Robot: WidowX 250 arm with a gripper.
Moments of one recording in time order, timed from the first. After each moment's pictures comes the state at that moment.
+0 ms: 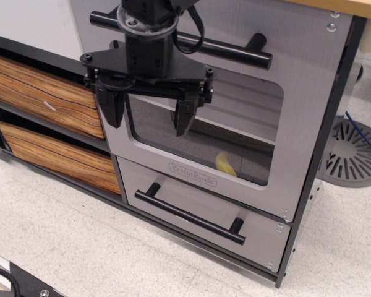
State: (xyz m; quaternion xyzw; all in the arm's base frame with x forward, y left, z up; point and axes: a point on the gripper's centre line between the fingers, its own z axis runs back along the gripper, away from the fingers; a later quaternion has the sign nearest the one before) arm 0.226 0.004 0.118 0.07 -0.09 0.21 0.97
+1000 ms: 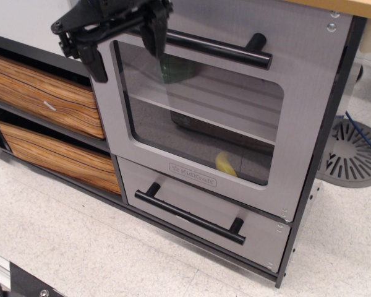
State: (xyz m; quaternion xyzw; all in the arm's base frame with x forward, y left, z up) arm 0.262 0.066 0.145 -0.01 -0.14 0.53 0.83
